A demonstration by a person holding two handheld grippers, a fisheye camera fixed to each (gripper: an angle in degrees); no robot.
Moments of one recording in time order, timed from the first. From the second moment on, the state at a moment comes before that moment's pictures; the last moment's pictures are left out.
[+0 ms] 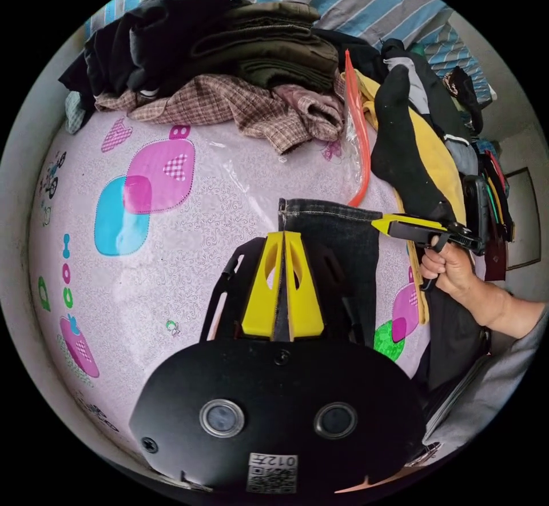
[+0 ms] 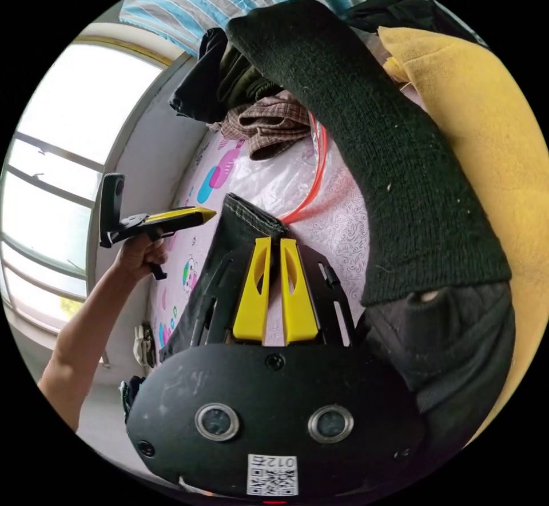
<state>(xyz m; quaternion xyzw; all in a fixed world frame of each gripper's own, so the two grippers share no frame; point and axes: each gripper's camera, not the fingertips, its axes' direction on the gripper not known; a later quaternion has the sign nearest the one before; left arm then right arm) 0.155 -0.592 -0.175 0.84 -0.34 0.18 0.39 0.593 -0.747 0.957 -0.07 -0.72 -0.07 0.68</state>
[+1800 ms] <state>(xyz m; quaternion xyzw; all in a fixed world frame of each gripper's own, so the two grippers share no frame) 0.228 -0.524 -0.070 0.80 -0.43 0.18 0.36 0.644 -0.727 0.933 0.06 -0.85 0.00 0.52</state>
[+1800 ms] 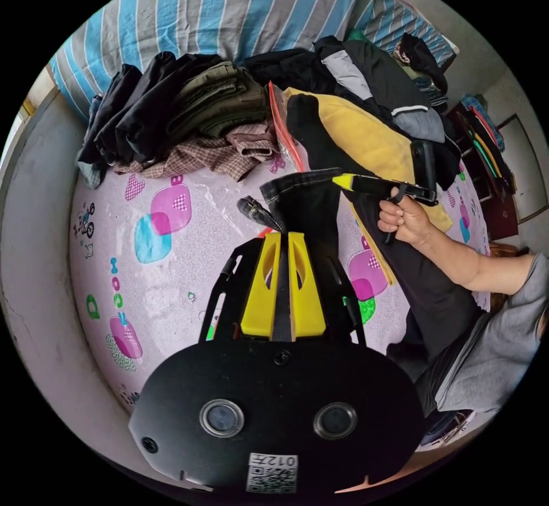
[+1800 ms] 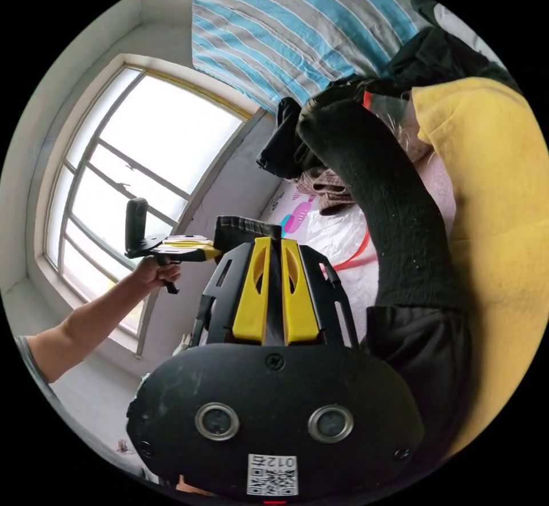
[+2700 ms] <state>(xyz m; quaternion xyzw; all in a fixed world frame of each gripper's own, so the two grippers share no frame) 0.070 -0.644 -0.006 0.83 -0.21 0.30 0.41 0.448 -0.634 0.773 0.08 -0.75 -0.45 0.48</state>
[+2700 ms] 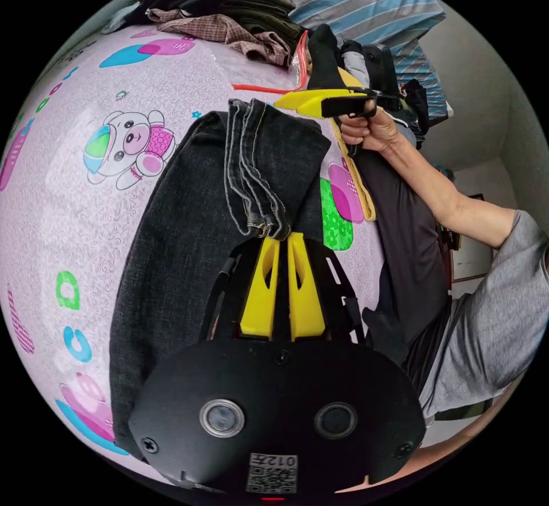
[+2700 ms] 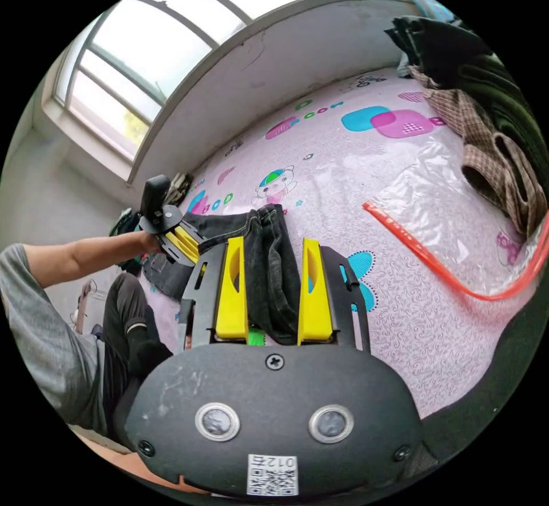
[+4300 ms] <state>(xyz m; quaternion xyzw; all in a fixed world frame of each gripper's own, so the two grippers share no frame) 0.445 -0.358 0.323 0.84 -0.49 0.11 0.22 0.701 -0.544 0.846 0.28 -0.83 -0.10 0.46</state>
